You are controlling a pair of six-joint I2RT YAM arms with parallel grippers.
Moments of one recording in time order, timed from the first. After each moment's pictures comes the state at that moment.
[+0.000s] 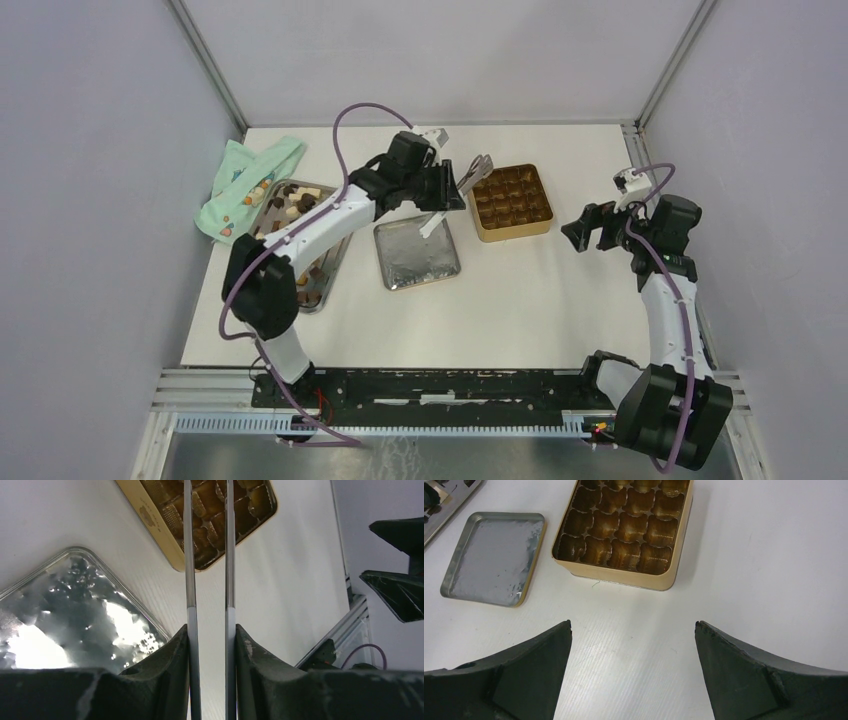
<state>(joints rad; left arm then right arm) -0.62 1.71 1.45 -0.40 0.29 -0.55 -0.32 1.03 0.72 -0.24 -0.75 -0.18</state>
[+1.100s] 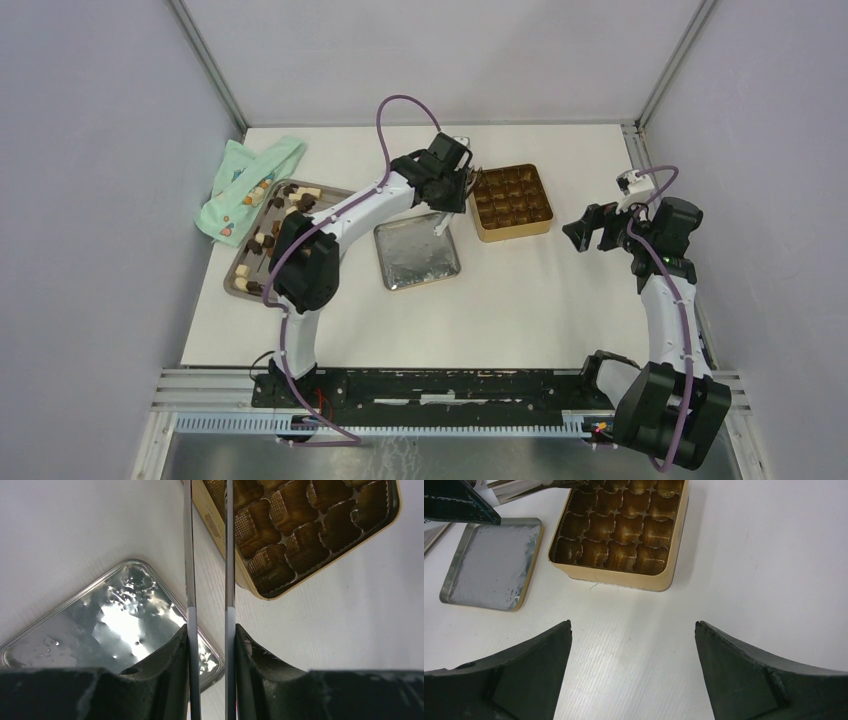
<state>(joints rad) -0.70 2.02 1.76 -0.63 -0.02 -0.42 -0.34 1.03 0.69 -0.20 -0.76 -0.16</state>
